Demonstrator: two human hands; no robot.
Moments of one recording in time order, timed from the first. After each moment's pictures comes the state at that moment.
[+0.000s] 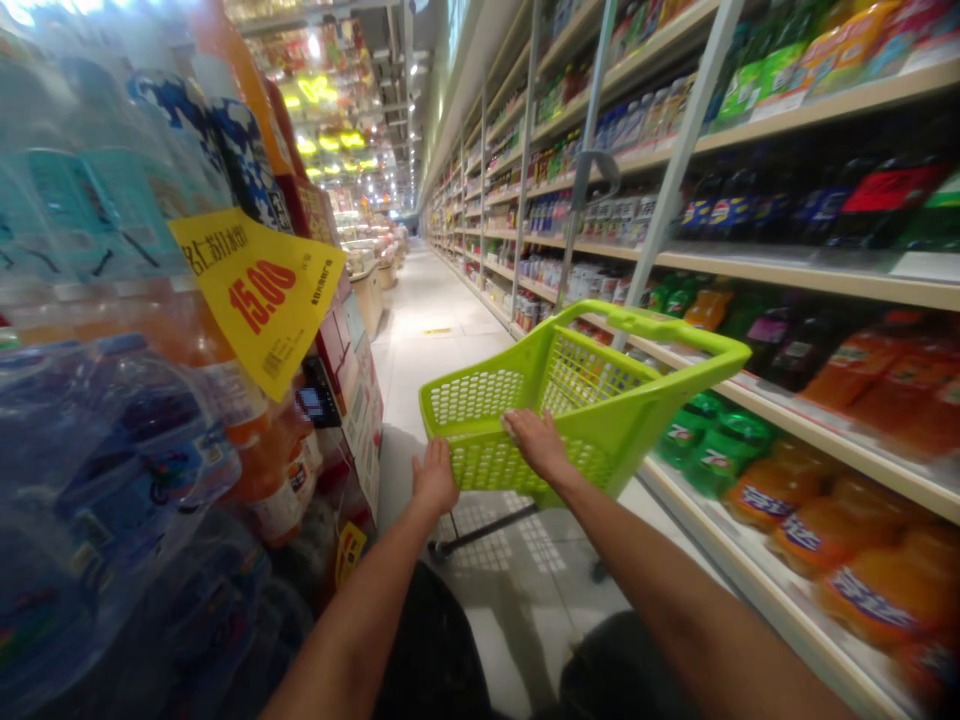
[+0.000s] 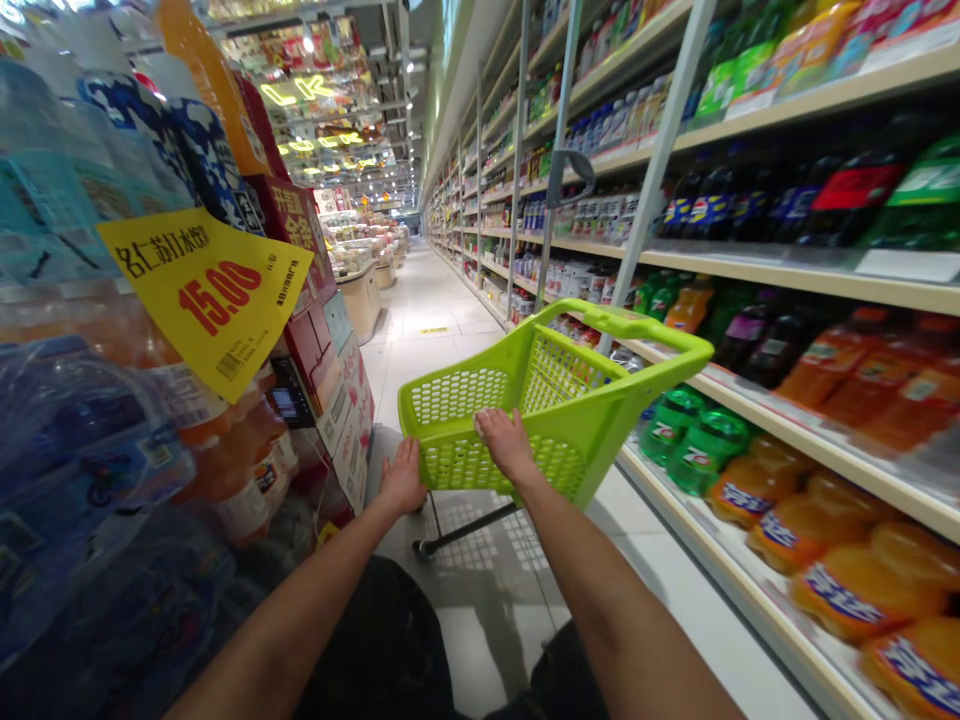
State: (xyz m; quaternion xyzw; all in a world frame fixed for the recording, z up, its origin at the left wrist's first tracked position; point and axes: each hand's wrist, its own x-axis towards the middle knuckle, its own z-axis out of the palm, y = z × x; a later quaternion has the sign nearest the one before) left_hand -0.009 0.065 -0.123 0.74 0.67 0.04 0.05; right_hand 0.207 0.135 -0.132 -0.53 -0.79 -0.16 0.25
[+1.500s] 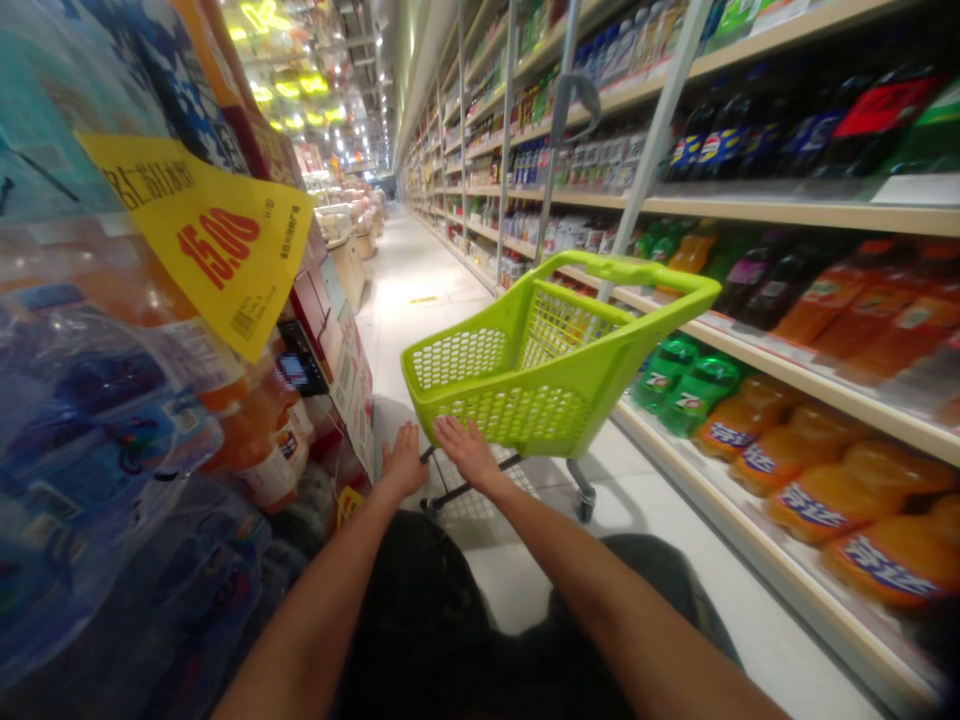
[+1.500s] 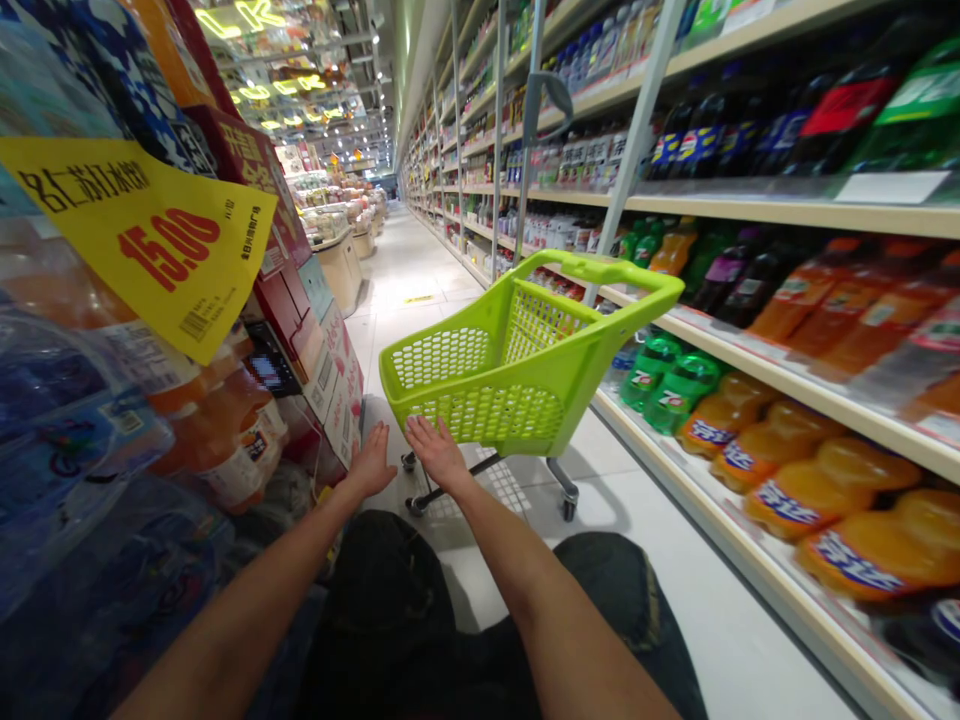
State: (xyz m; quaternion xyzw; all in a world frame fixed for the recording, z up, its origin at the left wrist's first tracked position) left_hand -0.054 0.036 -0.149 0.74 0.67 0.02 0.07; right_hand 0.107 0.070 -0.210 -0.41 -0.87 -0.10 0.26
